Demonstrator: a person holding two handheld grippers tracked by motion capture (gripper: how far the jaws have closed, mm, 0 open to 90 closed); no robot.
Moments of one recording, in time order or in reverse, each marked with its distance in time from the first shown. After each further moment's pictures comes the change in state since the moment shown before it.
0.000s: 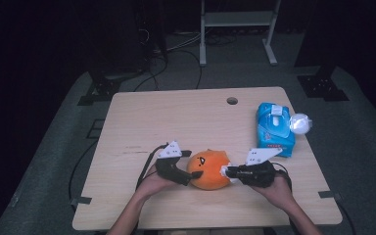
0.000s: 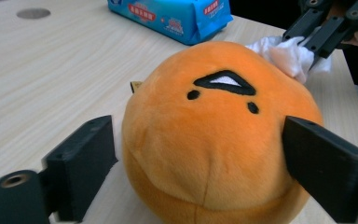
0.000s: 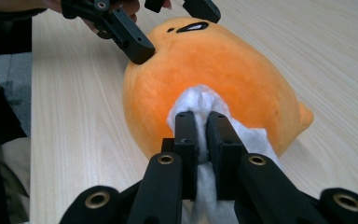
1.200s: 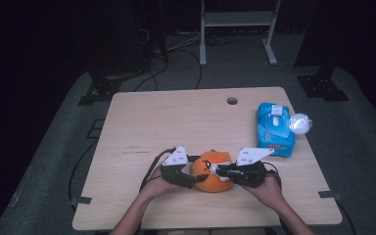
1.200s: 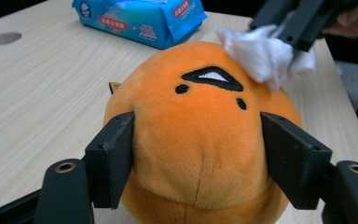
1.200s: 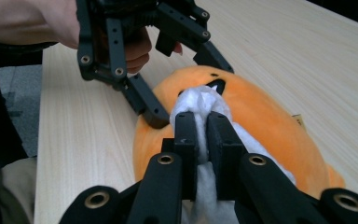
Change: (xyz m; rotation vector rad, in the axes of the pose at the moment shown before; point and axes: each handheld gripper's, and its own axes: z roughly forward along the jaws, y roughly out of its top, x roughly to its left) left arm -0.016 0.003 0.007 0.008 -0.024 0.132; right arm 0.013 0.019 0.013 -0.067 0.005 -0.034
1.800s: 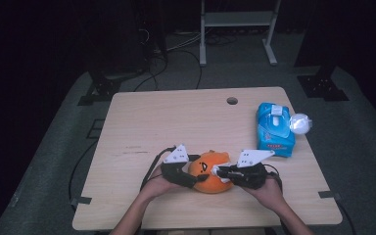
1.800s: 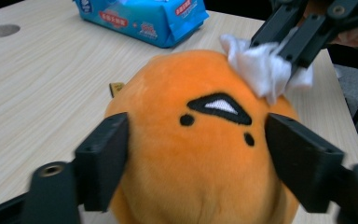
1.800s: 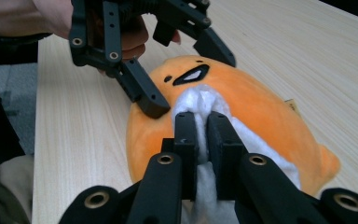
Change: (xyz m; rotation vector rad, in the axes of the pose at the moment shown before) left arm 0.005 0.002 -0.001 0.011 -0.007 -0.056; right arm 0.000 -0.007 -0.001 0.008 -0.009 0.019
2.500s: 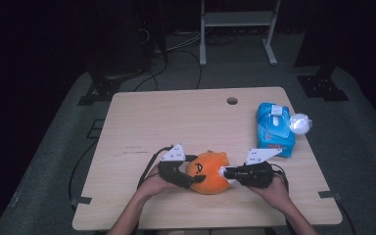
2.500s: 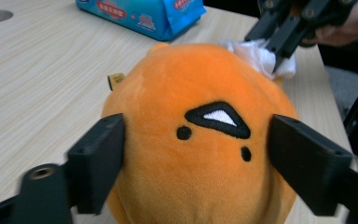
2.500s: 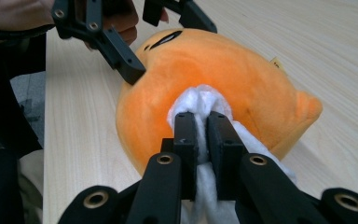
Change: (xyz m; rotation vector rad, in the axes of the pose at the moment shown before) left arm 0.002 -0.003 -0.004 0.019 -0.025 -0.019; right arm -0.015 -0.018 -0.008 0.015 0.042 0.080
